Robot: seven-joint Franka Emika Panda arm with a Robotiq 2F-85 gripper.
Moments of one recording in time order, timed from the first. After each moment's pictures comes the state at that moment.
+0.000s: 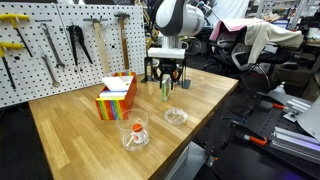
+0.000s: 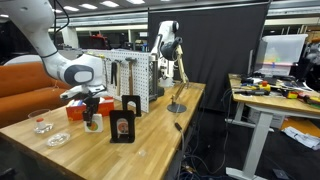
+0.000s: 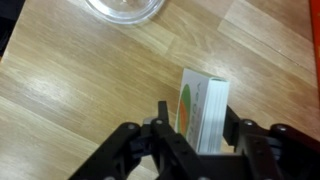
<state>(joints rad) 0.20 0.45 0.06 -2.23 0.25 2.64 0.97</state>
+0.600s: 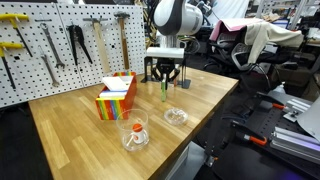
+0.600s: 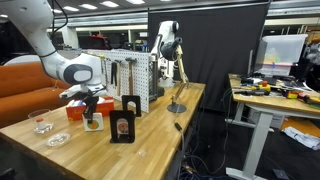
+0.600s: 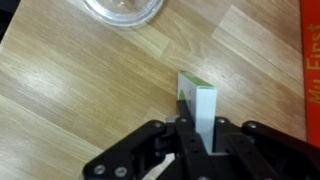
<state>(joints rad) 0.22 0.45 0.06 -2.22 0.24 2.64 0.94</state>
